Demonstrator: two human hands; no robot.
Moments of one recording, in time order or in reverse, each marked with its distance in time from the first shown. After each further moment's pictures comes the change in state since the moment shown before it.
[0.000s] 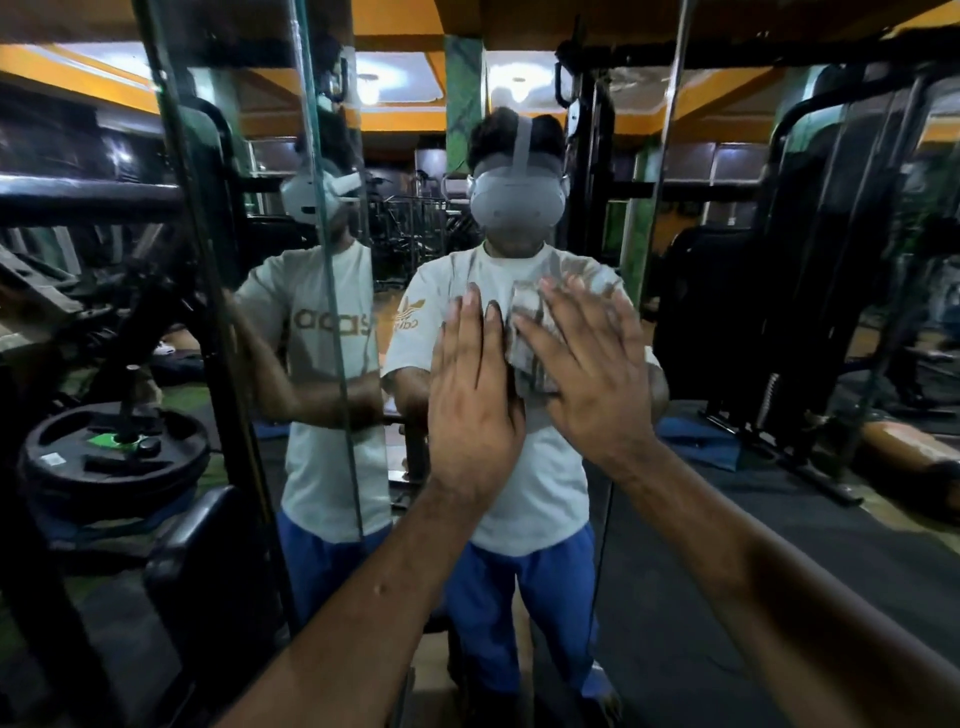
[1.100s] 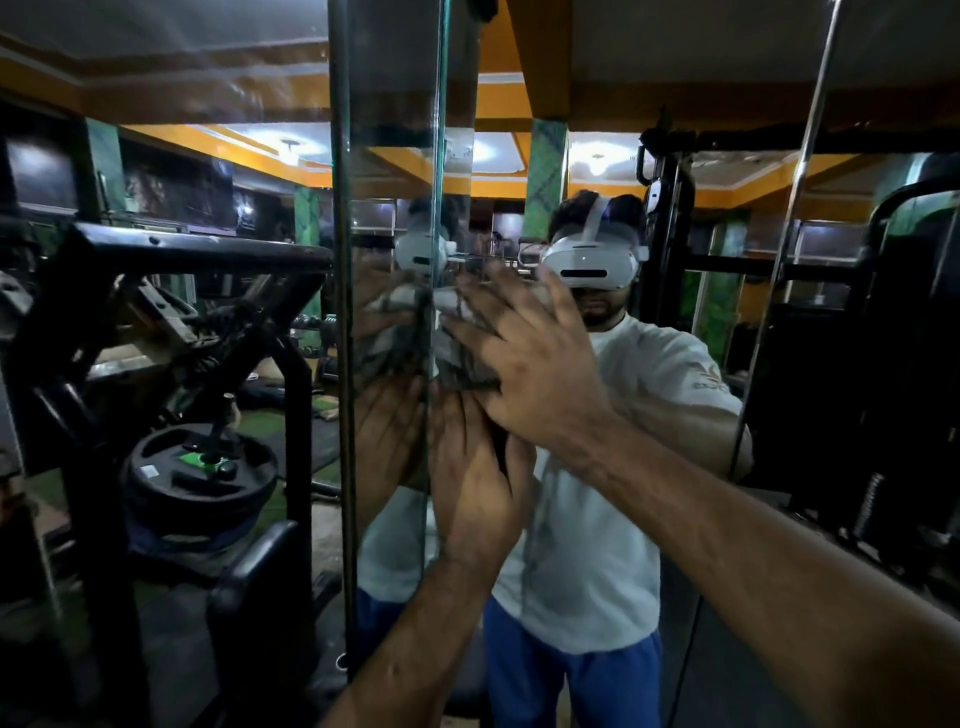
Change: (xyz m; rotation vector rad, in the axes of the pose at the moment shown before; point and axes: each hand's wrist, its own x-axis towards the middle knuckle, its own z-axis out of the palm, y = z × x) left_hand 0.005 -0.052 -0.024 0.067 0.137 -0.279; right_hand 0.141 -0.067 0.034 0.096 -0.037 -0.208
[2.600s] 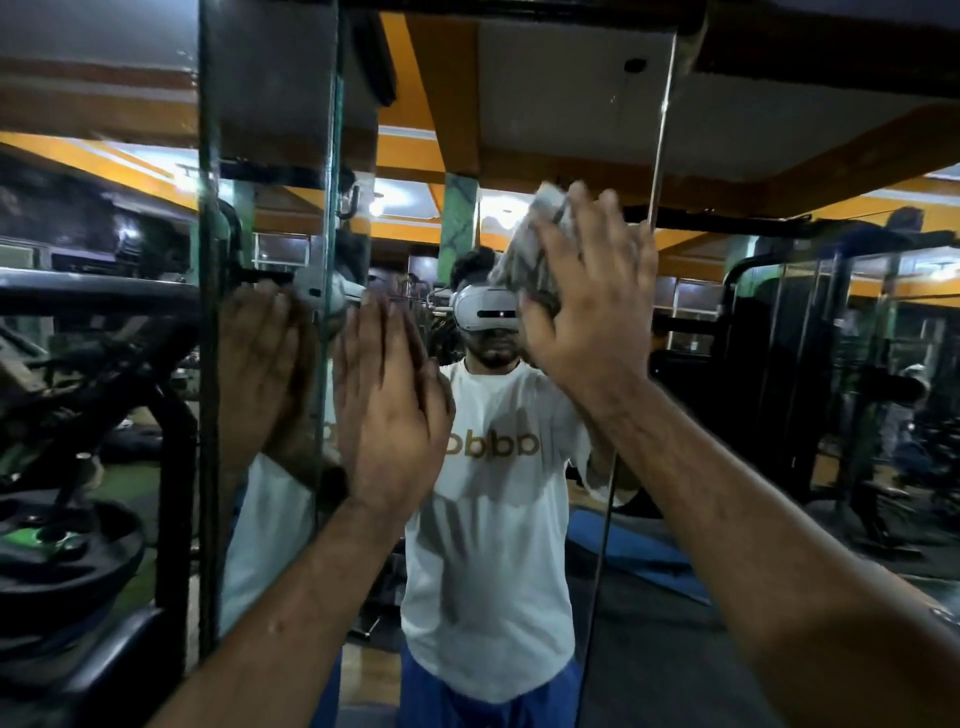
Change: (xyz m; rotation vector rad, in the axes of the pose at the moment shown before) left_hand 0.110 0.052 0.000 0.009 0.159 0.201; right_hand 0.026 0.135 -0.067 -0.128 0.090 0.394
